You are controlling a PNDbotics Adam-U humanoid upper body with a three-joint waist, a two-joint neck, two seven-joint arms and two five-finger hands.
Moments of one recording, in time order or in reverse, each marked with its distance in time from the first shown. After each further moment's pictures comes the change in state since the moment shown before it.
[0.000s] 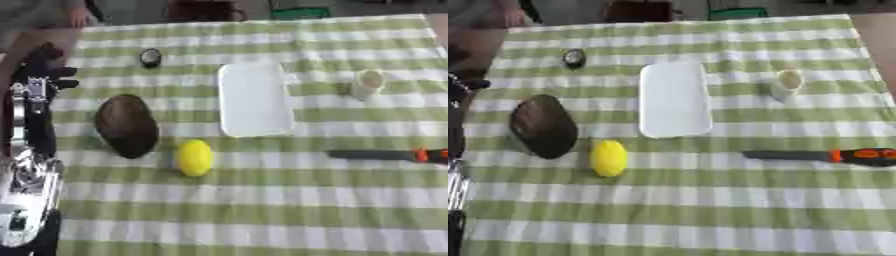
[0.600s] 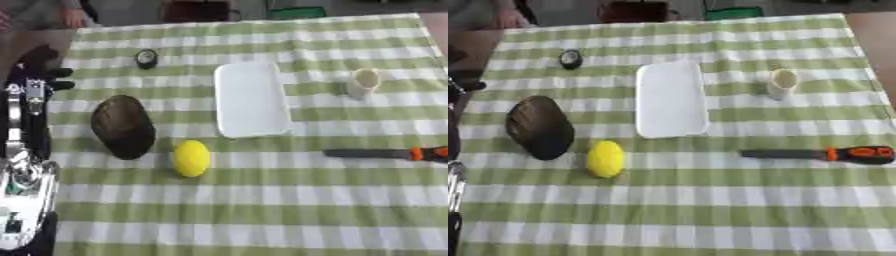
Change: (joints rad) left arm -0.001 0.000 0.000 -0.001 -0.021 0.006 -0.003; right arm 0.000 0.000 0.000 -0.005 0.007 0.000 0.000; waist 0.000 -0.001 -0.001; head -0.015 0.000
